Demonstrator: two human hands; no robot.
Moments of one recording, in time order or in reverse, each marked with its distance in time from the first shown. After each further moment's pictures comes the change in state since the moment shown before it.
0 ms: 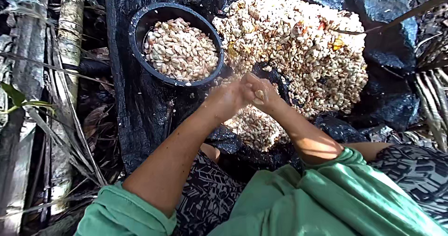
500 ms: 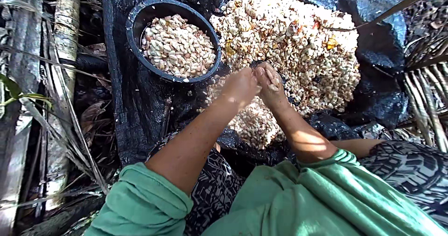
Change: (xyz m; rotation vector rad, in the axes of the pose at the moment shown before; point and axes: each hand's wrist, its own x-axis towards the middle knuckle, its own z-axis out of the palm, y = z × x) left_hand 0.021 0.051 -0.001 -0.204 0.037 -0.215; right_hand -0.015 0.015 -0.002 0.380 0.315 0.140
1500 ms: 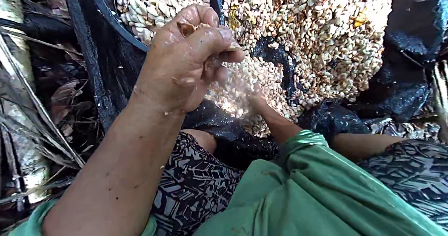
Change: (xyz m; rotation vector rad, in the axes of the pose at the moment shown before) left_hand -0.032 -0.048 -0.054 -1.060 0.201 0.171; right_hand -0.083 0.188 0.032 -0.604 -0.203 0.988
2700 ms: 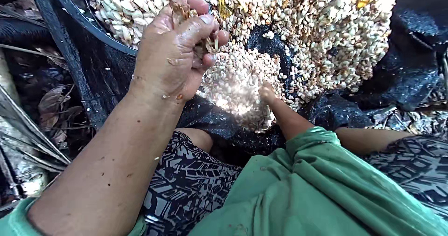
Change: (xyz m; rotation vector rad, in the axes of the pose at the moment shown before) left_hand 0.032 -0.020 0.018 -0.044 0.233 -0.115; right_hand 0.013 0.031 -0.045 0.093 -0.064 0.145
